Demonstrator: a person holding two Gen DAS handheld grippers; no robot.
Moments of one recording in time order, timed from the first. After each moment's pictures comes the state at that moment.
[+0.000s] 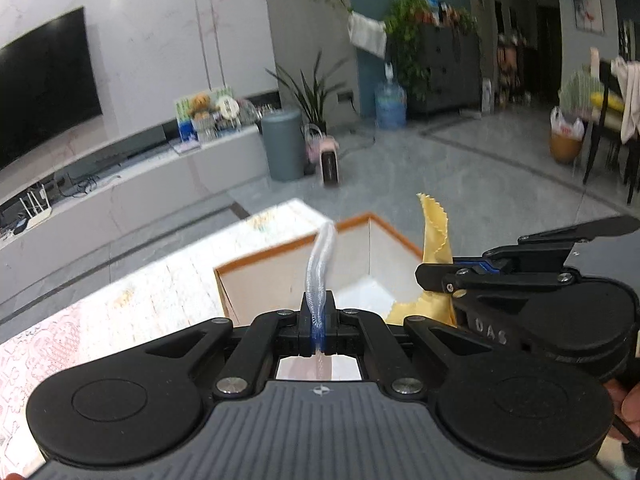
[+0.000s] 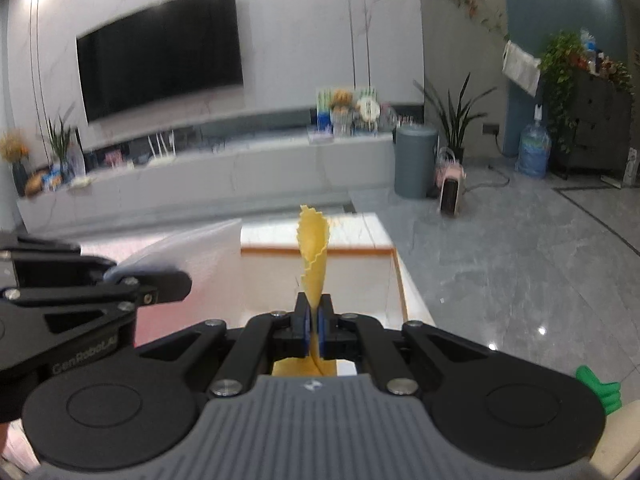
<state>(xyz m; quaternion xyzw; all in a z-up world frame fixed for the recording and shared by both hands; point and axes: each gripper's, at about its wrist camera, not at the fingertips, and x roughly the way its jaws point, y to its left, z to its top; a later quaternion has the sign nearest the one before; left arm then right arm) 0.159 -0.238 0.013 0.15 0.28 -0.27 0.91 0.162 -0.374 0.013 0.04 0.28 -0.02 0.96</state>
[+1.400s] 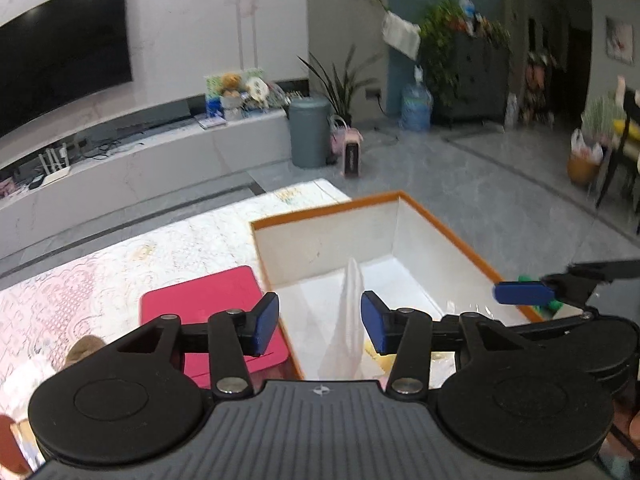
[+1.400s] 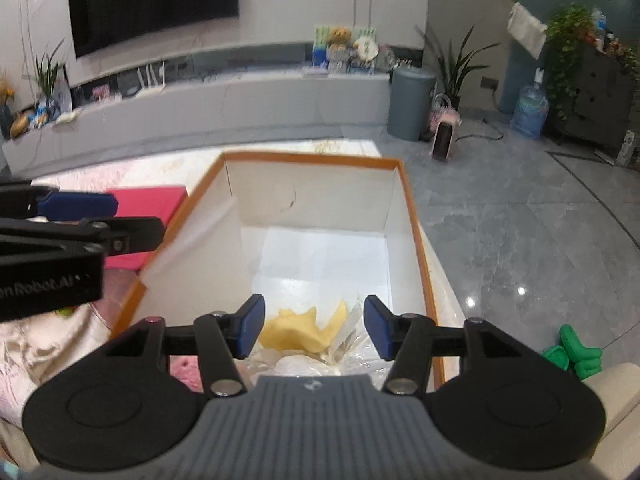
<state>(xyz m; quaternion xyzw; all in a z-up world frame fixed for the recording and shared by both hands) 0.138 -0.183 0.030 0.09 0.29 -0.24 0.92 0.145 -0.351 -0.019 0.02 0.35 -0.04 0.94</state>
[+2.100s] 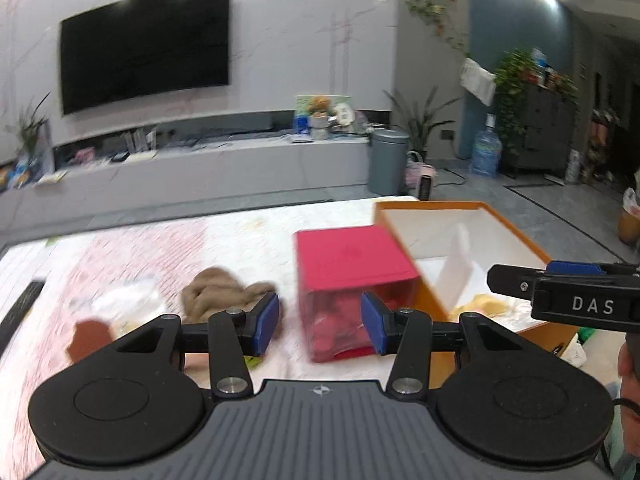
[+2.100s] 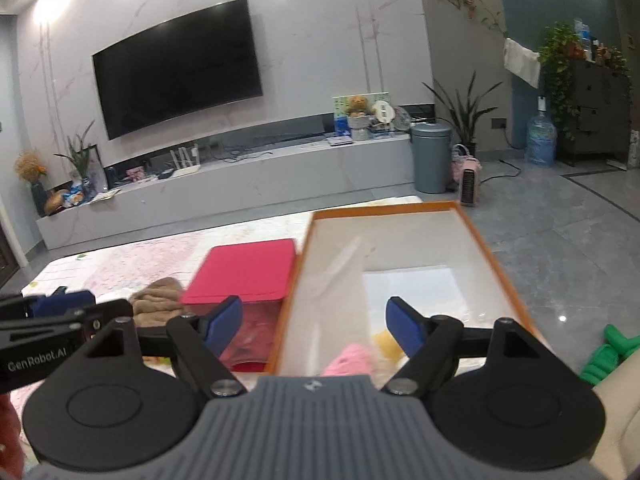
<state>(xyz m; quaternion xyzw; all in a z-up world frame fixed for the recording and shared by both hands) 0.078 -0.065 0.021 0.02 0.26 -0.13 0.96 0.076 -0.269 0.001 0.08 0.25 0.00 0.97</state>
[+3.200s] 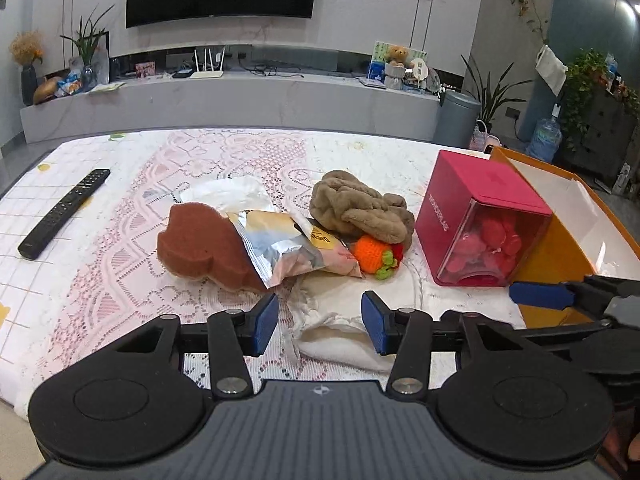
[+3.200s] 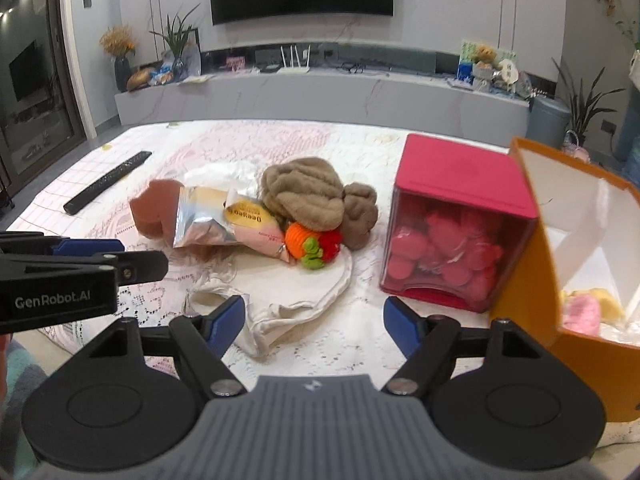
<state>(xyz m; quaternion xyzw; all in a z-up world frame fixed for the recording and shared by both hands) 0.080 0.057 -0.036 -0.04 0.35 -0.06 0.94 0.110 -0.114 -0.064 -0.02 0.35 0.14 0.93</state>
